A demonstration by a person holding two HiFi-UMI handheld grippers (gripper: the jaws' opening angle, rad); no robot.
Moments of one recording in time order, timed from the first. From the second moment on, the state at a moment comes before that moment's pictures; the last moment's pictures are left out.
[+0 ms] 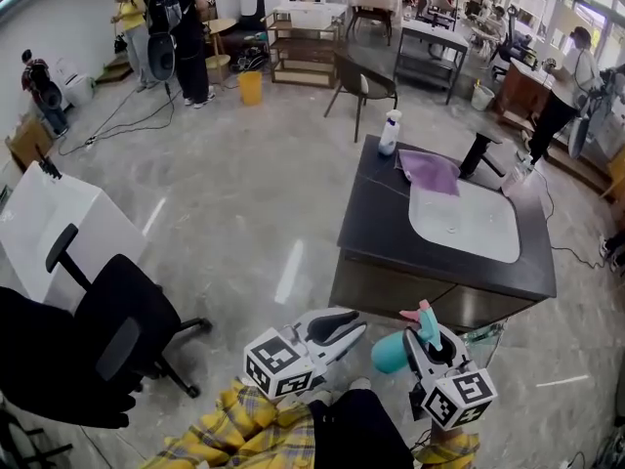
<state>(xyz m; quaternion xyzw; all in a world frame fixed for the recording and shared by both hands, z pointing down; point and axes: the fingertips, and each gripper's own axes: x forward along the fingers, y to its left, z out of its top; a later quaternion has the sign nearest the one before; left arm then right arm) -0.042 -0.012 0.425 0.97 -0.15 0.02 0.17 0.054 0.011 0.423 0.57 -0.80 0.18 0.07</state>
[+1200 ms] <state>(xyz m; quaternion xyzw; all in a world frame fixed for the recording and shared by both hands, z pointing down) 0.095 -0.158 0.420 0.96 -0.22 0.03 0.15 0.184 -0.153 0.404 0.51 -0.85 0.14 0.05</state>
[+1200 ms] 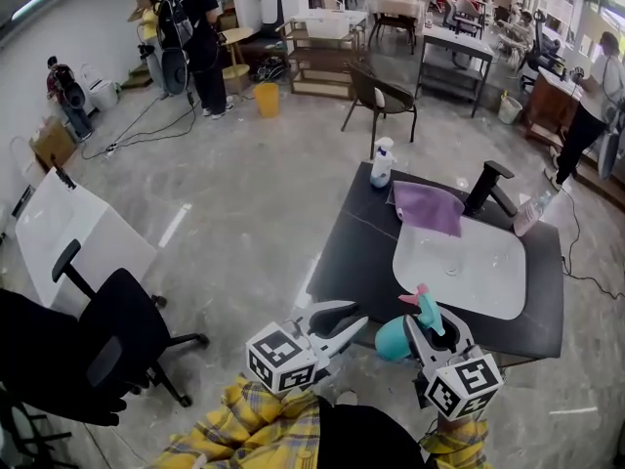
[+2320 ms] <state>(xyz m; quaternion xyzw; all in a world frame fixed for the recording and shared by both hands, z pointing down) 0.108 -0.291 0.419 0.97 -0.21 0.02 0.16 0.195 -0.287 0.412 0.52 -0.84 0.14 0.06</state>
